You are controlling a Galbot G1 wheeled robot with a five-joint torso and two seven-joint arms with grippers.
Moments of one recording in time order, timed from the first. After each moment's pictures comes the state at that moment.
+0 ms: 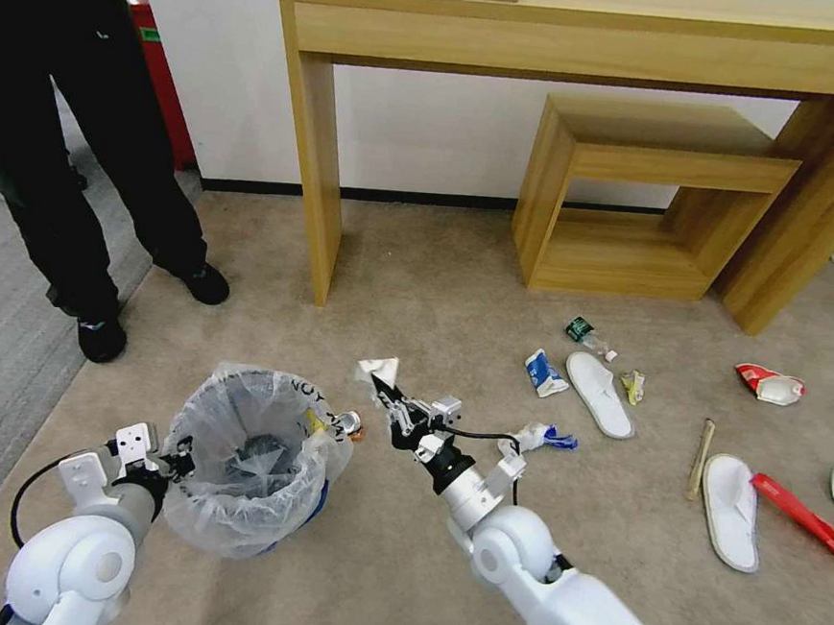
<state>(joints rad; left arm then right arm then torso) 1.50 -1.17 -0.71 -2.07 -0.87 0.56 -0.42 -0.97 1.07 -0.19 1.81 0.82 0.22 -0.28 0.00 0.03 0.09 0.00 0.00</state>
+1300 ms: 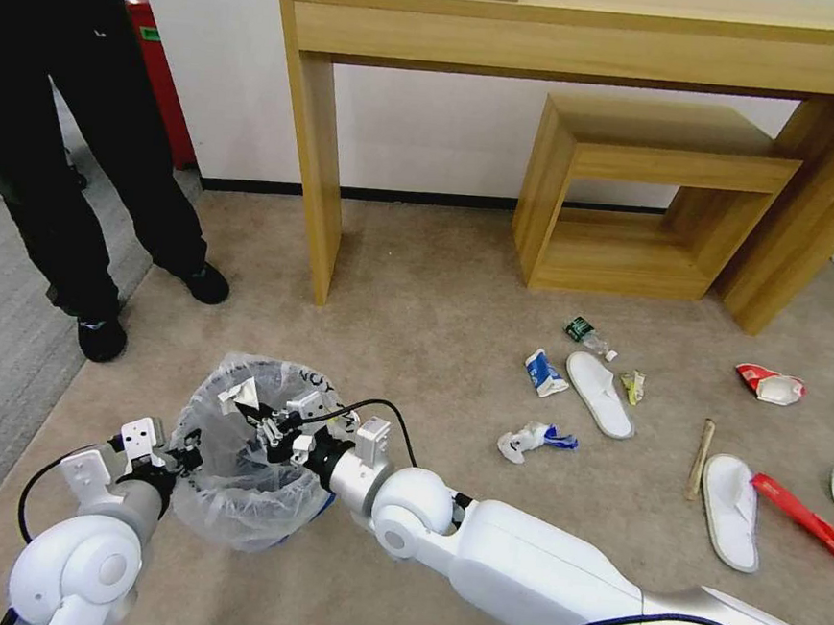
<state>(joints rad) 1.50 -1.20 -0.71 -2.11 -0.87 0.56 -0.42 -0.53 1.25 -0.71 1.61 0.93 0.03 0.07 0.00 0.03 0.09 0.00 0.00</state>
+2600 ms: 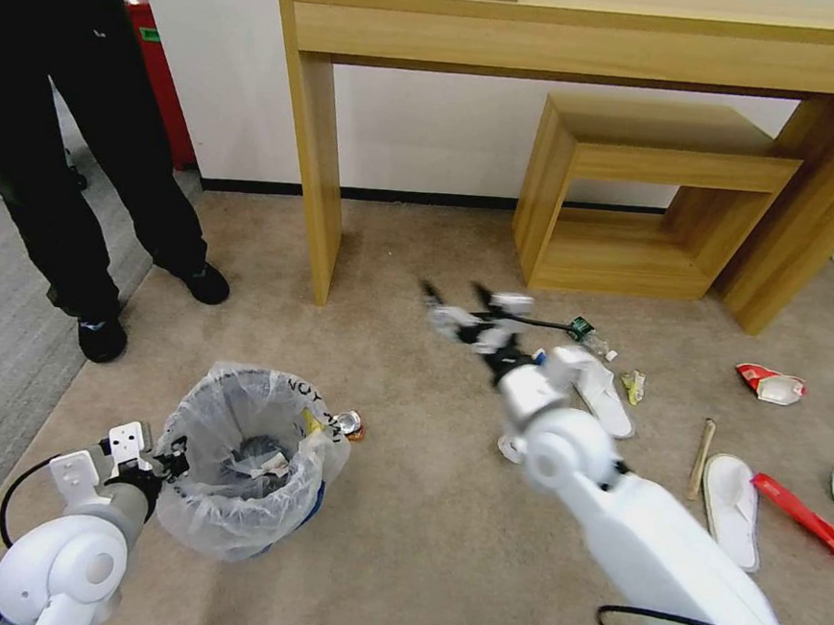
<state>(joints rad) 1.51 -1.19 -0.74 -2.10 -0.85 0.61 -0.41 -0.90 0.98 0.09 1.87 0.87 0.03 0.19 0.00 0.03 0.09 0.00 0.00</state>
